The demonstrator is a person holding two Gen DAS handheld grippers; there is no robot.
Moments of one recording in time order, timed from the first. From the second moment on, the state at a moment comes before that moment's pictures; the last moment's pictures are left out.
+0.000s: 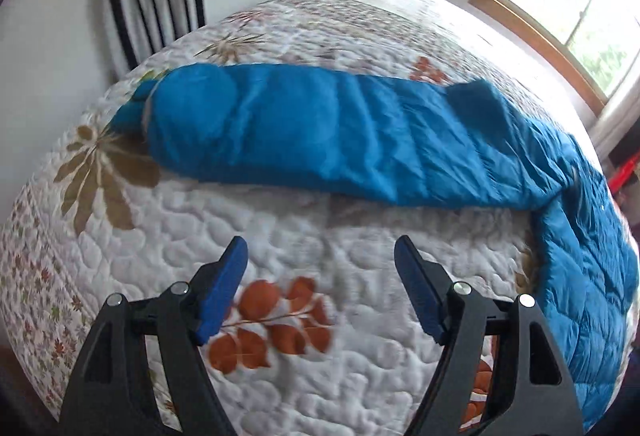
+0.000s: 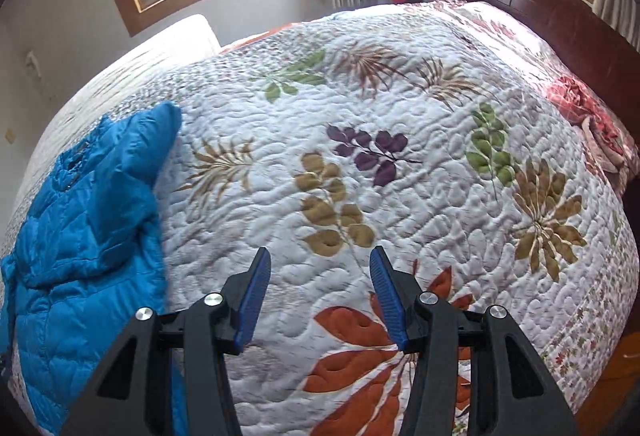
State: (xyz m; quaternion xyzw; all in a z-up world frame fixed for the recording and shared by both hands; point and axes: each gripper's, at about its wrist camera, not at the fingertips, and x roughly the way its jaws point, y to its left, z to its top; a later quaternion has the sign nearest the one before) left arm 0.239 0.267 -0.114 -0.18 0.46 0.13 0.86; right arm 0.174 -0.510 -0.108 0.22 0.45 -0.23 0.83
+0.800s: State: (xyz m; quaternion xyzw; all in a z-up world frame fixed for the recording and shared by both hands) left arm 0.272 0.361 -0.125 -0.30 0.37 0.21 0.85; right arm 0.164 -0.542 -0.155 0.26 0.48 -0.26 0.80
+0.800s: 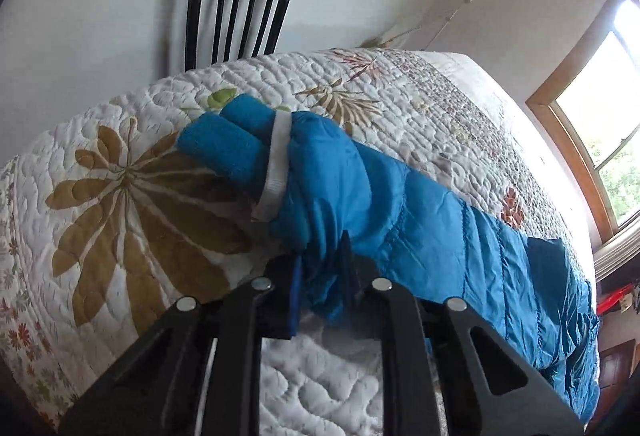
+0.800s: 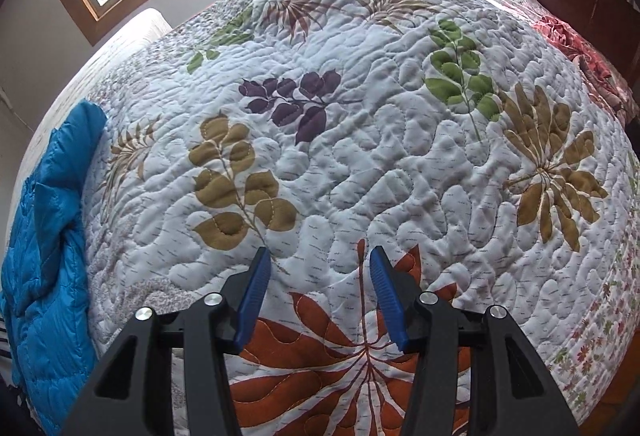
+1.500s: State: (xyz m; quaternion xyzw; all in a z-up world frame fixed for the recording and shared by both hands) left arm 0.311 -0.003 -0.022 -0.04 0.32 -0.13 0.94; right arm 0.186 -0.475 -0.126 0.16 0.46 -0.24 0.84
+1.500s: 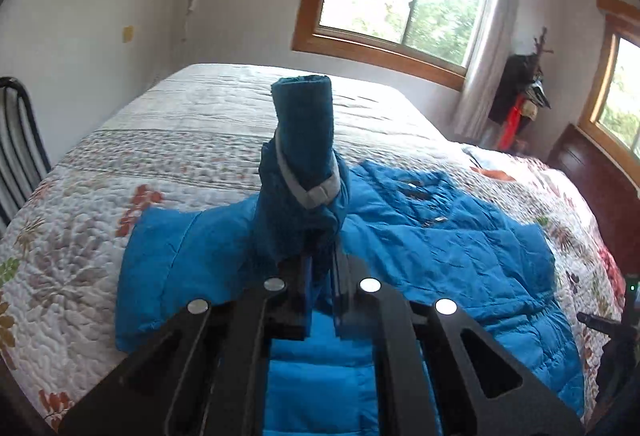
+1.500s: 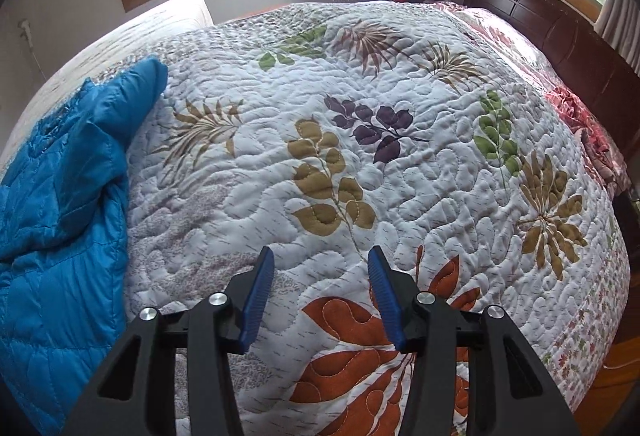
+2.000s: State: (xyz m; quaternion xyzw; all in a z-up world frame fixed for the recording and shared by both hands) left arm 0.334 -0.097 -0.106 0.04 0.43 -0.20 0.88; right arm 0.200 -0.433 -0.129 0.12 0.47 -0.17 0.86
